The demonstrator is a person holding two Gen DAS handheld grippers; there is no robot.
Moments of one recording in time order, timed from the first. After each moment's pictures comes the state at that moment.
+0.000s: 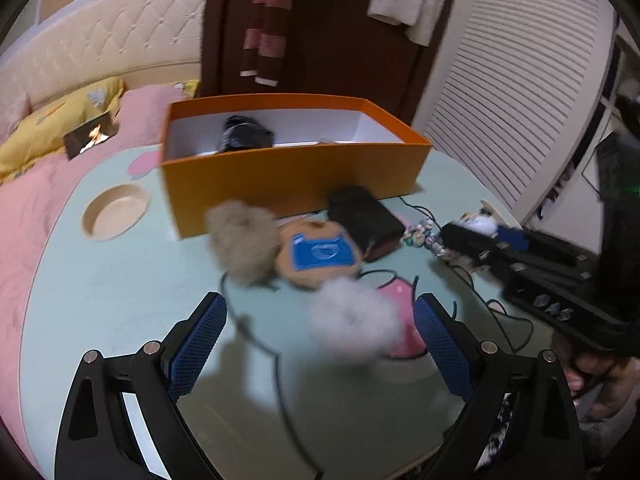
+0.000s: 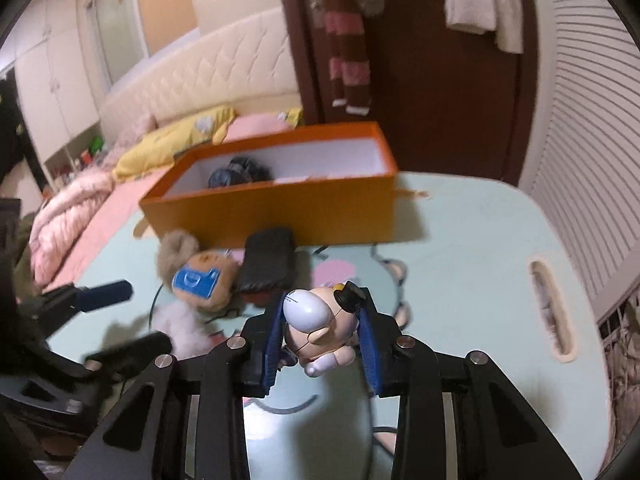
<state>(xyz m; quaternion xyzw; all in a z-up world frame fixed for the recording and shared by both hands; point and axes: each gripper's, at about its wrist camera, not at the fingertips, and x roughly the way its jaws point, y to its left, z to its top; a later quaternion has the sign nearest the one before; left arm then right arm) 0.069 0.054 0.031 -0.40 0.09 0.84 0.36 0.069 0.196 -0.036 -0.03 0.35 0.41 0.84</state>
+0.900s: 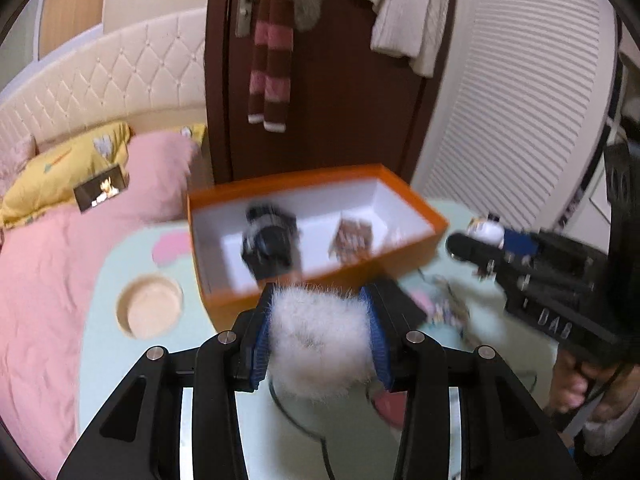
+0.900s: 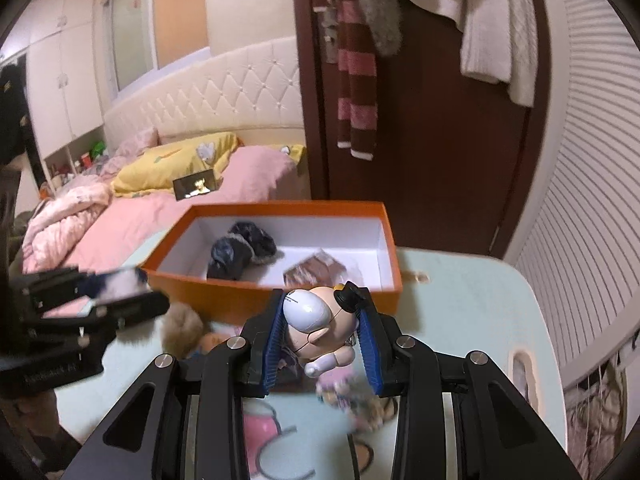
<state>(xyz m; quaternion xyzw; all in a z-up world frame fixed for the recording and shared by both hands) 0.019 0.053 0.095 -0.34 0.09 0.87 0.35 0.090 0.237 0.014 -0.06 0.29 0.43 0.85</state>
